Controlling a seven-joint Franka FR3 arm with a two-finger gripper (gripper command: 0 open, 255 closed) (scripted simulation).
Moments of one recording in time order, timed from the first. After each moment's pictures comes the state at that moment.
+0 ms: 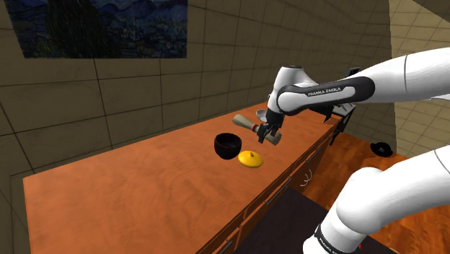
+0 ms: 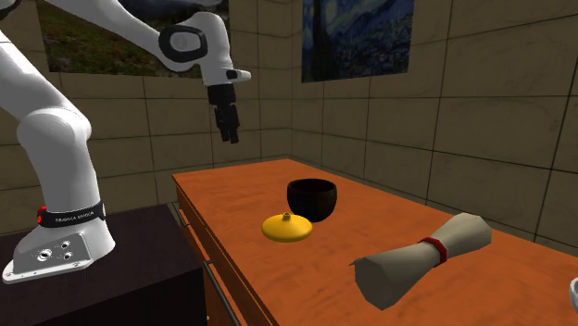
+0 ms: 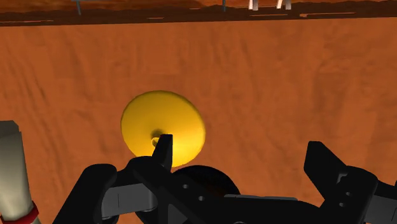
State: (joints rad) arm -0.08 -0.53 -0.17 -2.58 -0.17 2.17 -0.05
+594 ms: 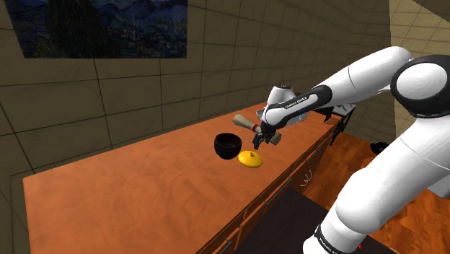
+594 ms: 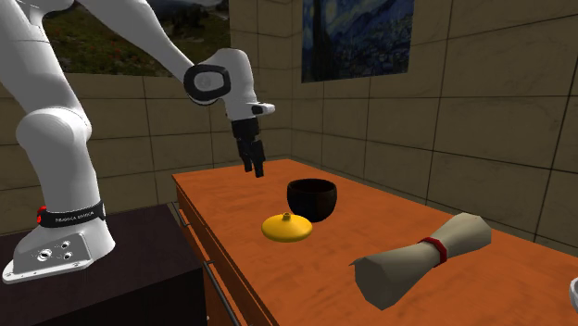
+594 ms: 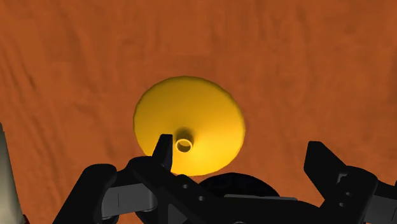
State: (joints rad) arm -0.10 -0.21 -0.28 -2.56 -0.15 2.49 -0.16
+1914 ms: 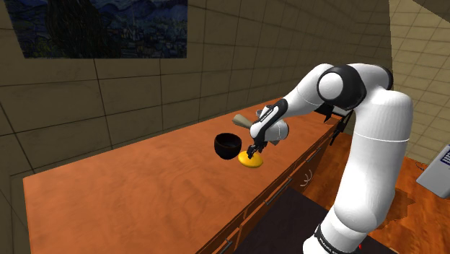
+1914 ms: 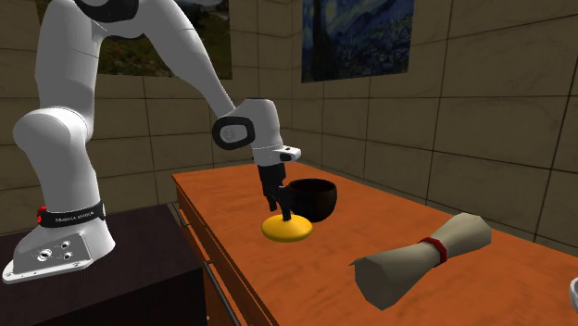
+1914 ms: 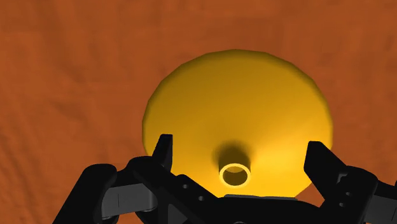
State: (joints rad) arm -0.15 0.26 -0.28 -2.39 0.14 2.80 -0.43
